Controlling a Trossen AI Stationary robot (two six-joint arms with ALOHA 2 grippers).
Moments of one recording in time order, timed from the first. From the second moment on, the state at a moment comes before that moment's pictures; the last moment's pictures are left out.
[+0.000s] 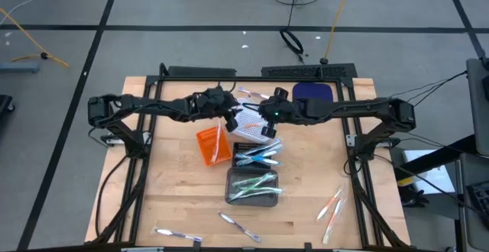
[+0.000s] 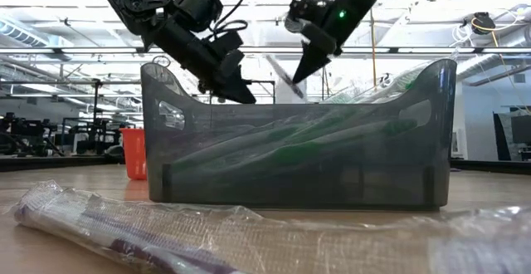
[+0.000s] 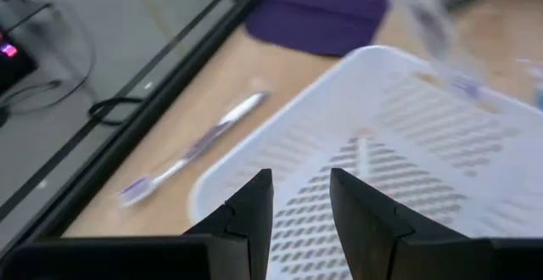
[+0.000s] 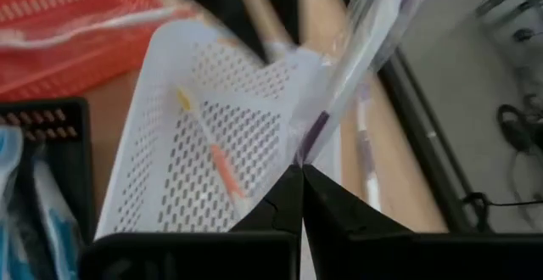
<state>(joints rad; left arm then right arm) 0.31 1.57 0.86 0.19 -0.11 0.03 -0.15 1.55 1.18 -0.42 0.33 -0.07</state>
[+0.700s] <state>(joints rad) 0.24 1.69 1.09 -0.09 0.03 0.16 -0.12 1.42 1.18 -0.54 0.40 -0.05</state>
